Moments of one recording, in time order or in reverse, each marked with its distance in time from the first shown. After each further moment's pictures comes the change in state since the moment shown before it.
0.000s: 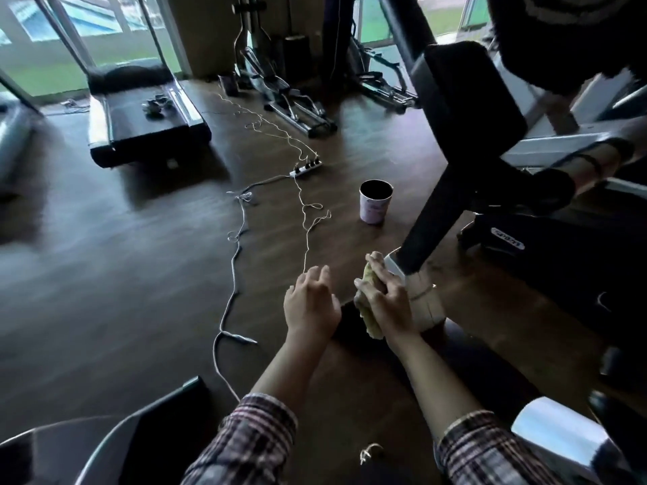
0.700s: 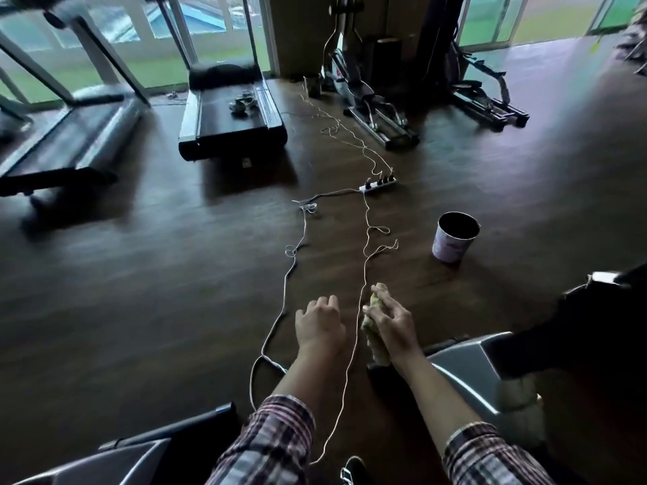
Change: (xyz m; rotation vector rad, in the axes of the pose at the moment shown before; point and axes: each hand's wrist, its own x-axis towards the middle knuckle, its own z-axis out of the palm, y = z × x) left_hand 0.197 -0.121 0.022 0.179 -0.201 -0.302; right_hand 0.223 0.050 0.157 0.006 -0.252 0.173
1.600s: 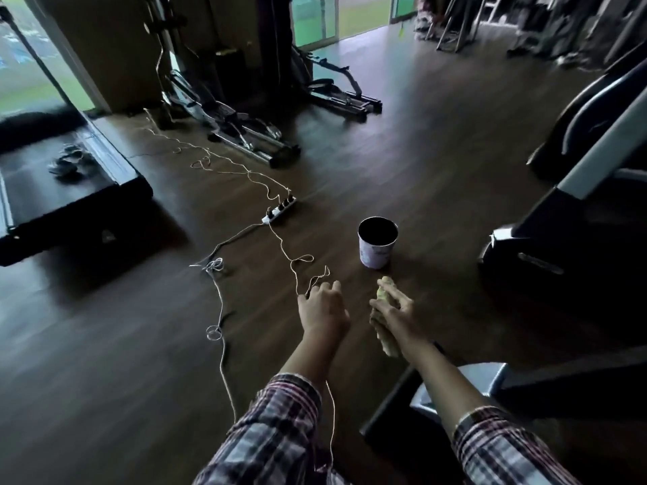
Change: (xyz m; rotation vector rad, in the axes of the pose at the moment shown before) left_hand 0.316 0.103 -0.036 0.055 -0.056 0.491; right_hand 0.244 -0.083 -0.034 0.183 0.494 0.031
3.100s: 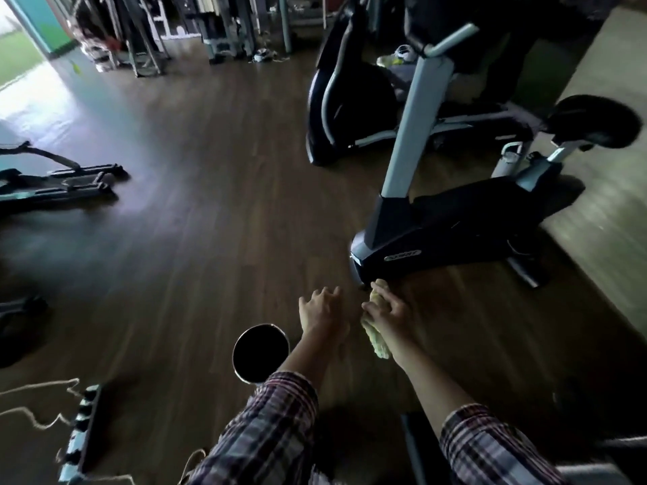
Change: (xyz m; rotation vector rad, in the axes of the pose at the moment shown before) left_hand 0.535 0.289 0.006 0.186 -0.247 0.953; right_hand 0.454 -0.125 -0.123 0.215 0.874 0.090
